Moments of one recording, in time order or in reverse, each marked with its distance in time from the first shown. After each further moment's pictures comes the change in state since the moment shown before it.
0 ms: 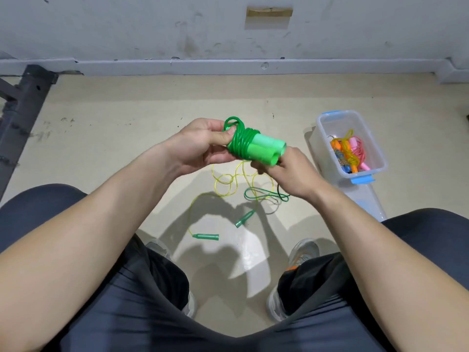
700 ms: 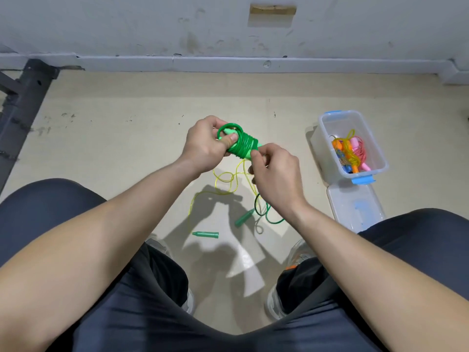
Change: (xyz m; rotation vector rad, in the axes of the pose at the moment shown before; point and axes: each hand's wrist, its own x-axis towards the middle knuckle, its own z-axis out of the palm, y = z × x) left_hand 0.025 -0.034 0.000 0.477 0.522 0.252; right_hand -0.008 -0.035 0.044 0.140 0.349 0.189
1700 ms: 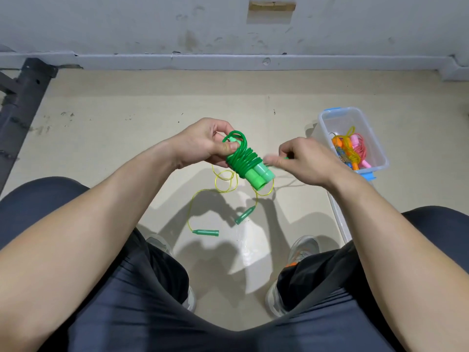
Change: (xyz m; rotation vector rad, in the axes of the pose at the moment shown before) left_hand -0.002 0.017 -0.031 -0.041 -0.583 -0.067; right_hand 0.046 0.032 -0.067 -0.470 -0.386 -0.177
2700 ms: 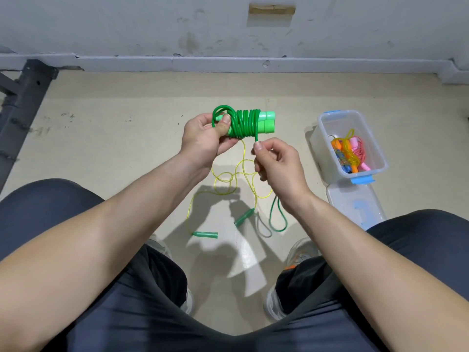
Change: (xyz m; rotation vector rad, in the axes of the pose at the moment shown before) left_hand 0.017 0.004 0.038 -0.660 0.616 0.071; right_hand -0.011 -0.055 0.047 1.061 0.293 0.114
